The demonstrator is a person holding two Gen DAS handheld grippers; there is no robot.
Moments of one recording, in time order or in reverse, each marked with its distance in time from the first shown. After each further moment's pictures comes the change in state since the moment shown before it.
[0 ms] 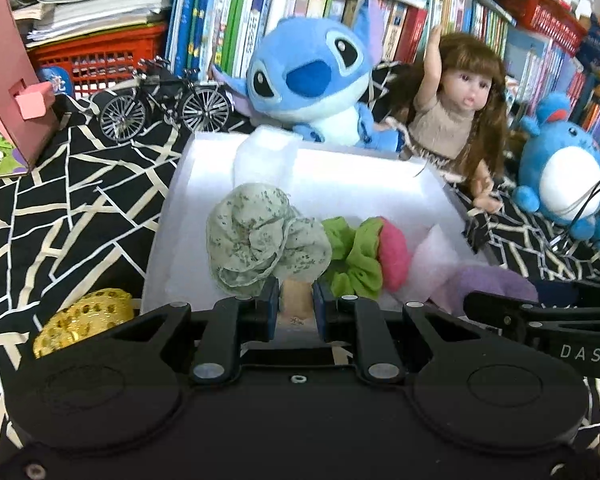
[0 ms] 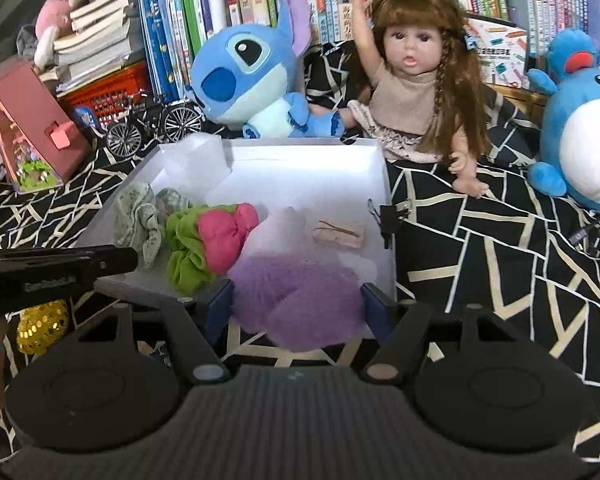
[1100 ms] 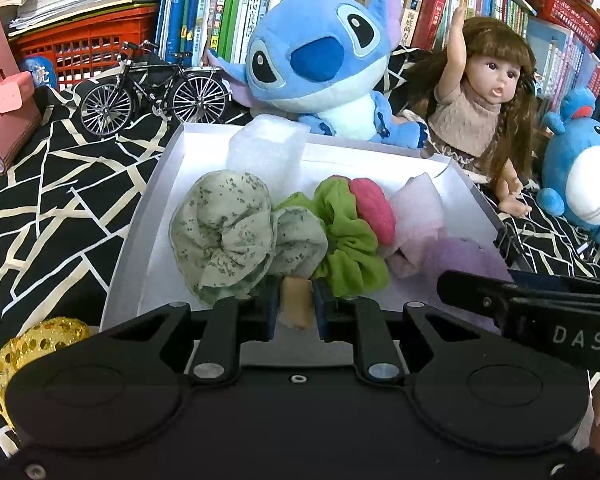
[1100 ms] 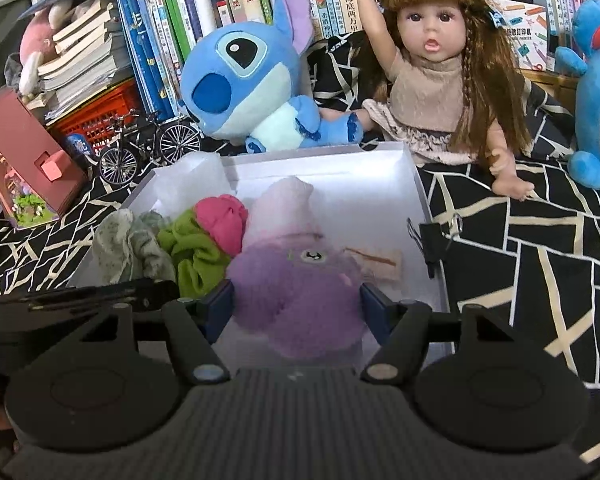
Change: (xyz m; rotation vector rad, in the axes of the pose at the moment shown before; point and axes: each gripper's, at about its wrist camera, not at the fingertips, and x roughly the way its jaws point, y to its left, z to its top) left arm 0.049 0.001 0.005 -0.005 -0.003 0.013; right arm 0.047 -0.001 0.012 0.083 -0.033 0.059
